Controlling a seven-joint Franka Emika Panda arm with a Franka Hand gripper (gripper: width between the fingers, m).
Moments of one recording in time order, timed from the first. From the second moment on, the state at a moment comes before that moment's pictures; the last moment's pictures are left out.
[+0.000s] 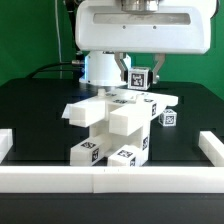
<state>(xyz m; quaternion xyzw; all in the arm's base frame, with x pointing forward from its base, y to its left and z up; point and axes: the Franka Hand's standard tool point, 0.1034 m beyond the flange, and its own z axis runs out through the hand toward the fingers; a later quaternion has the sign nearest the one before) 0.566 0.016 0.134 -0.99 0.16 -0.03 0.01</state>
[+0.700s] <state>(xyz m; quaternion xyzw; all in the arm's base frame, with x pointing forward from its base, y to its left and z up) 0.561 0.018 0.123 -0.98 0.17 -0.03 0.01</state>
